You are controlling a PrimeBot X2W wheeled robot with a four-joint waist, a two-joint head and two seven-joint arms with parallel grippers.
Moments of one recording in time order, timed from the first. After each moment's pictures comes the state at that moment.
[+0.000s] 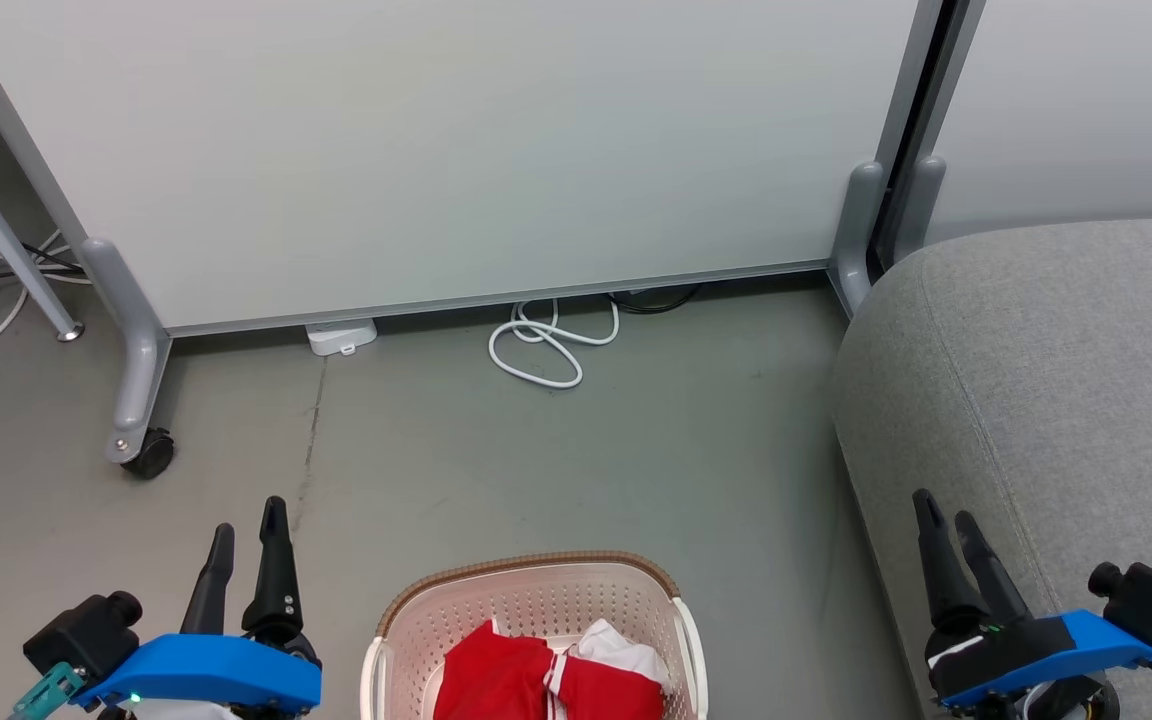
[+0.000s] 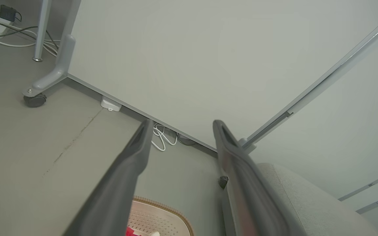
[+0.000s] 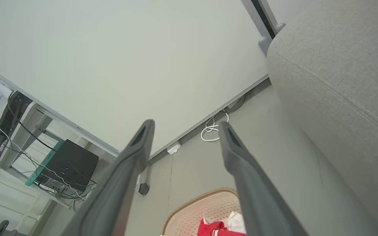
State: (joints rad) left arm -0.02 0.11 -0.05 0.24 -0.77 -0.08 -0.09; right arm -0.06 -0.04 -0.02 0.28 0.75 0.13 -0.06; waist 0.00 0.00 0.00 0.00
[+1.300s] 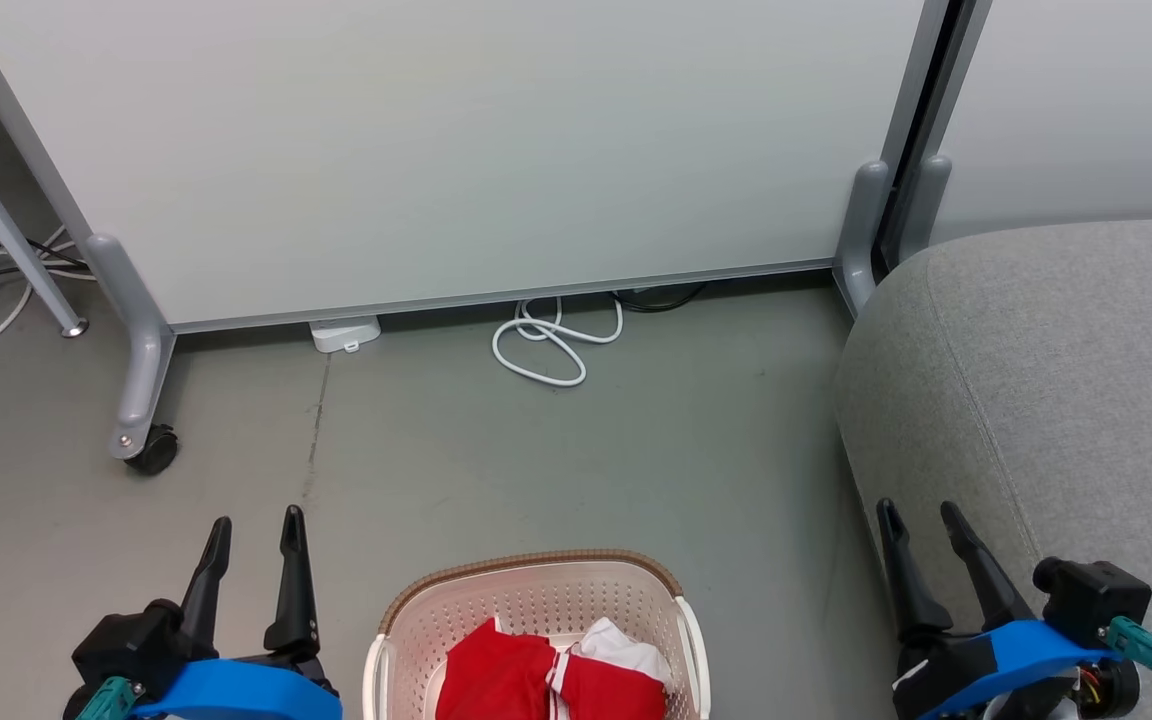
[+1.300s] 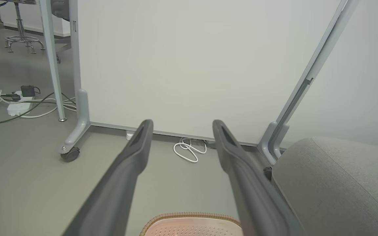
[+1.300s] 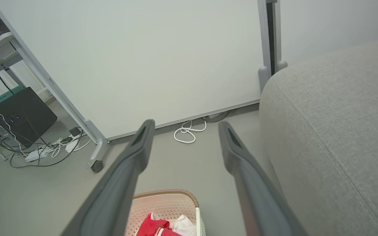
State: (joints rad) left arm 0.01 0.12 -0.07 0.23 -0.39 -0.08 -0.20; right arm -0.06 -0.04 0.02 0.29 0.36 0.13 -0.14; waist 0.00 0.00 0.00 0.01
